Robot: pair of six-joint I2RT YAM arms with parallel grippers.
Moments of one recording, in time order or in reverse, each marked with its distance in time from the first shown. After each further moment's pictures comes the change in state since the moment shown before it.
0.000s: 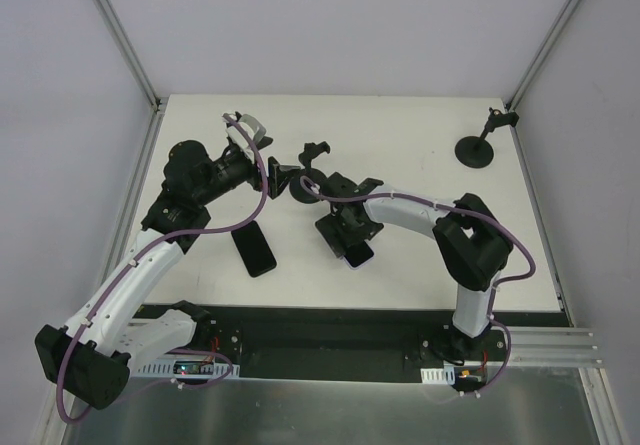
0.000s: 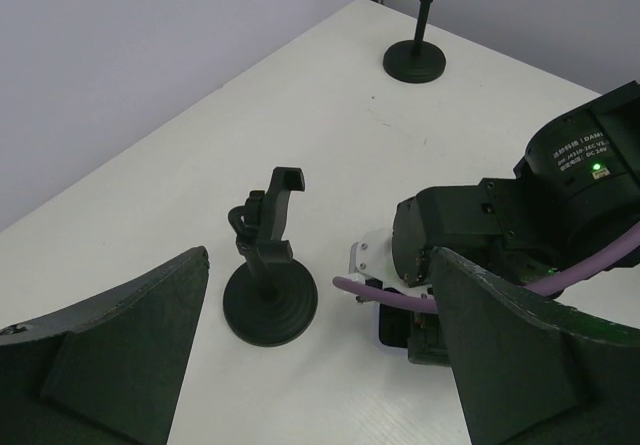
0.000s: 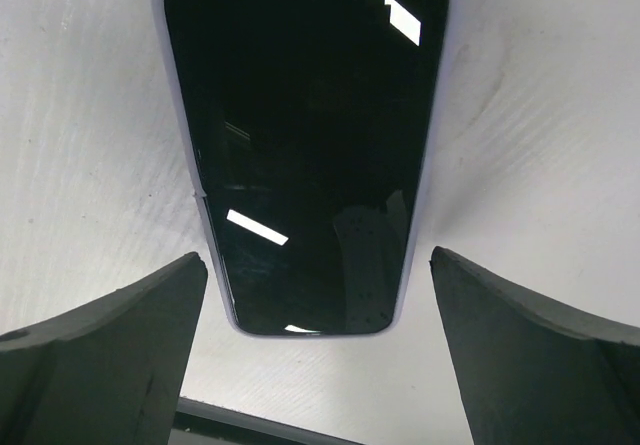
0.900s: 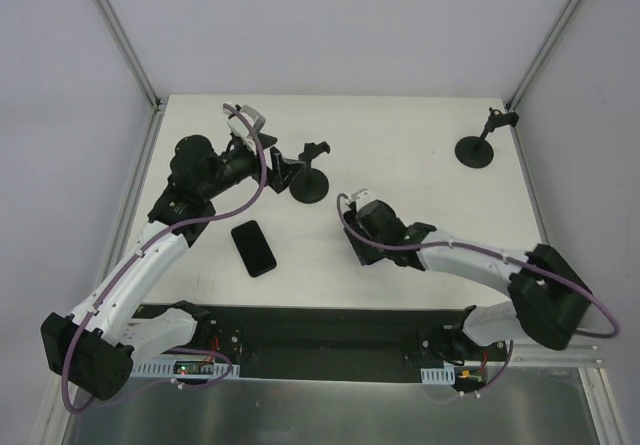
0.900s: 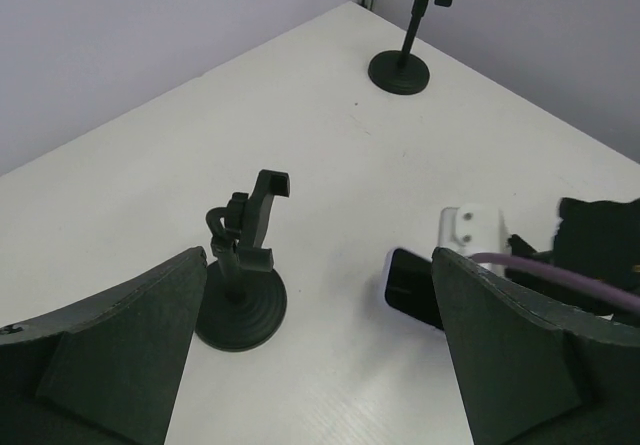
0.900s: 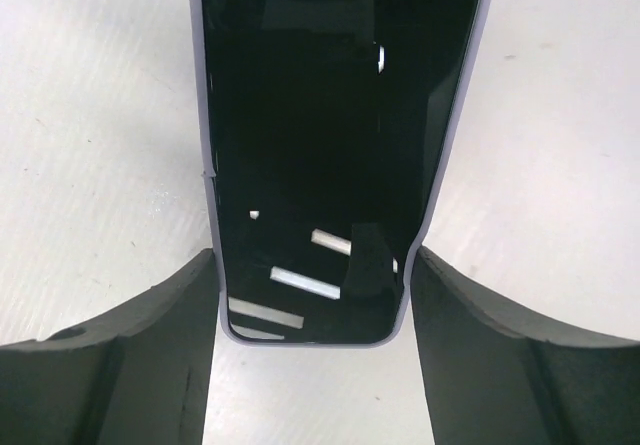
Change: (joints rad) left arm 0.001 0.038 0.008 0.032 -0.007 -0.106; right arm 0.048 -0.381 -0.463 0.410 0.179 0.016
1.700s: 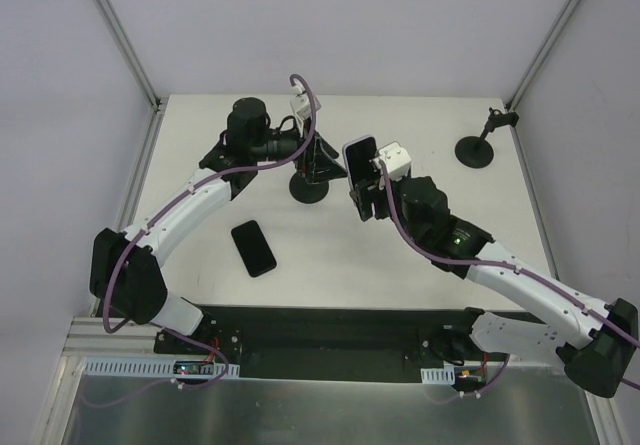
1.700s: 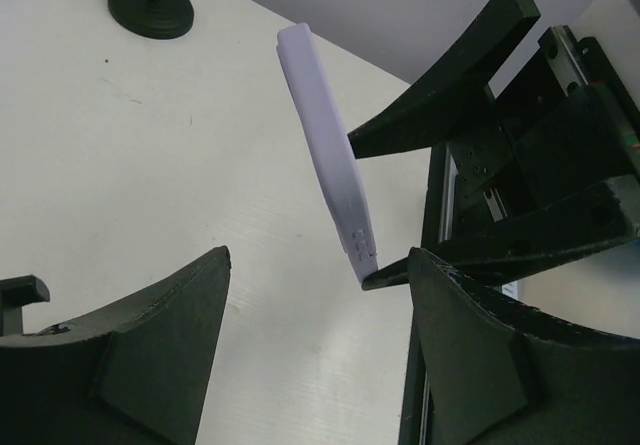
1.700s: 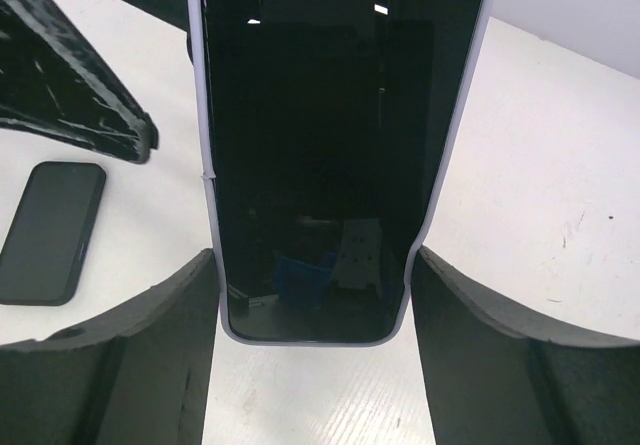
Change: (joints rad) left arm -0.069 0.437 0.268 0.026 0.478 -0.186; right arm 0.000 -0.454 0.069 0.233 0.076 -0.159
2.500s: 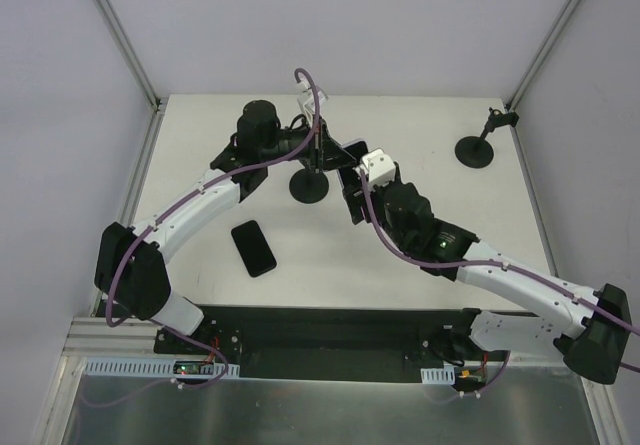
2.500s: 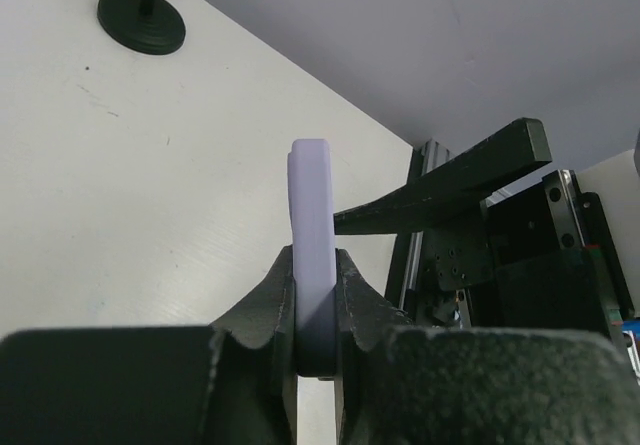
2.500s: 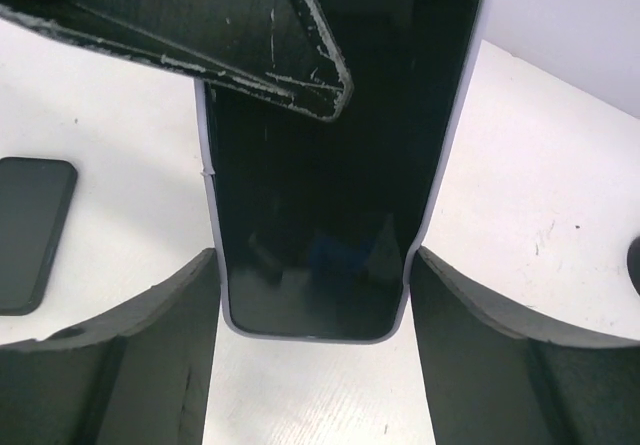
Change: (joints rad) left arm -0.055 0.047 0.019 0.110 -0.092 -0.203; right arm 0.106 0.052 0.007 0.043 0.140 -0.061
